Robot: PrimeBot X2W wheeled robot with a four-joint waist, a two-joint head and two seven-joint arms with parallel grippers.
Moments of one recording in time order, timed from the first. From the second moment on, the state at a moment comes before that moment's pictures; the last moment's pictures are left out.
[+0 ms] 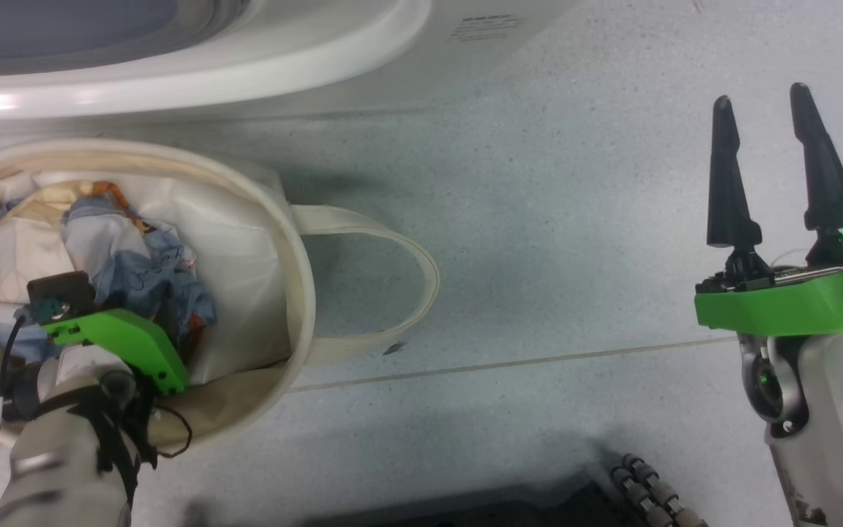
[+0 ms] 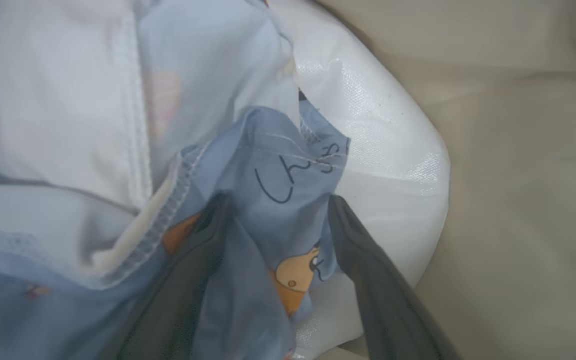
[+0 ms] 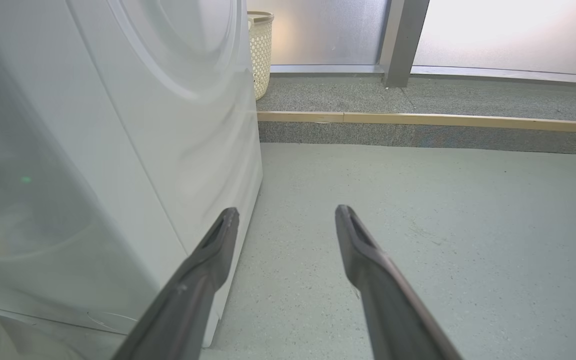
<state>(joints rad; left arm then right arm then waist) -0.81 0.16 0.03 1.29 -0.26 -0.05 -0.13 -0.38 -0.22 0.14 -0.05 0.23 0.13 -0.25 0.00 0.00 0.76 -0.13</state>
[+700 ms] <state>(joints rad) -0.85 0.15 -0.02 1.30 -0.27 -0.09 -0.12 -0.38 -0.22 0.11 -0.06 0.22 0.13 -0.25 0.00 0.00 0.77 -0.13</state>
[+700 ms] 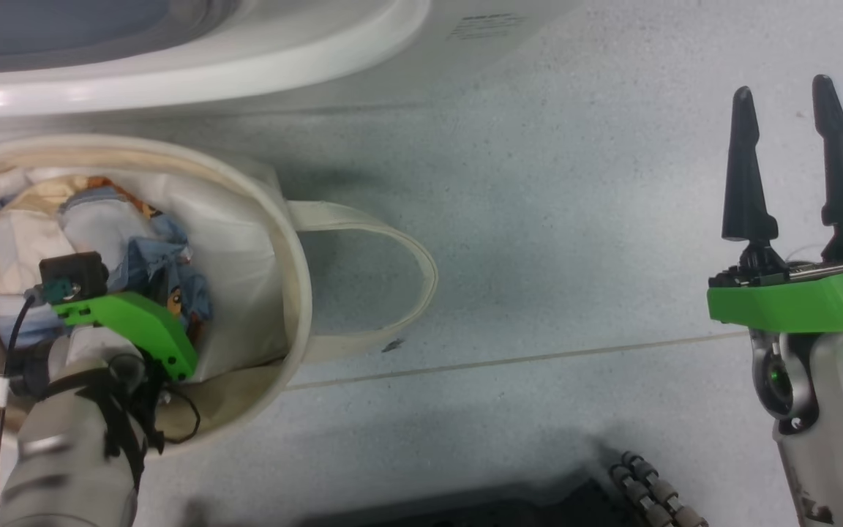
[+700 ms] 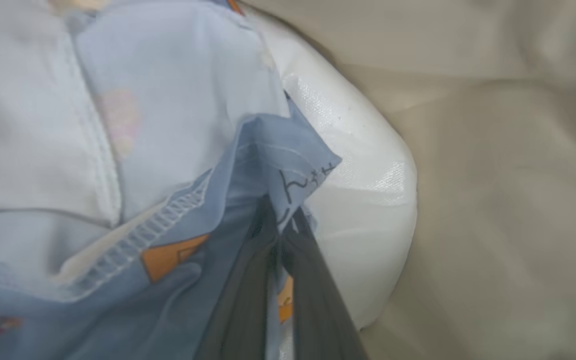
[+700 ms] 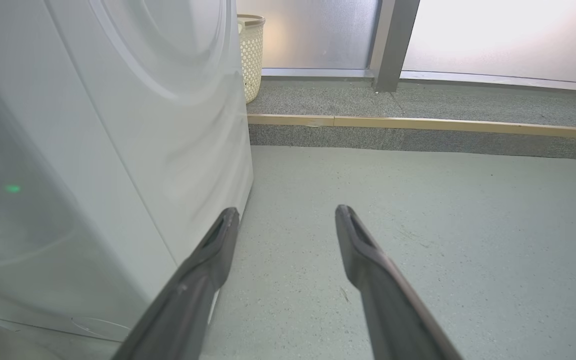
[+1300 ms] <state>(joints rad) -0.71 0.09 -0.15 1.22 -0.37 -0.12 -0.25 -0.38 -0.16 0.19 0.10 0.31 0.13 -0.25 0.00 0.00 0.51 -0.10</state>
